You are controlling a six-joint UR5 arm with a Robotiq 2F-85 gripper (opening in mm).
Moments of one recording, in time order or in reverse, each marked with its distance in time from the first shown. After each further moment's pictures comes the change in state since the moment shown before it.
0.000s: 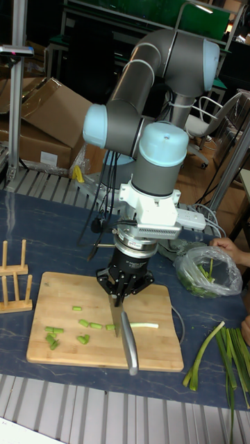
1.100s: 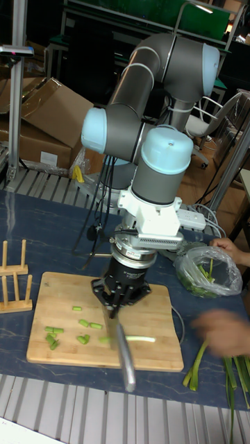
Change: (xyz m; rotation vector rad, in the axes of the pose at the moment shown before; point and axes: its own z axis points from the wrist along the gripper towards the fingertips) arm -0.021 -0.016 -0.001 0.032 0.013 -0.038
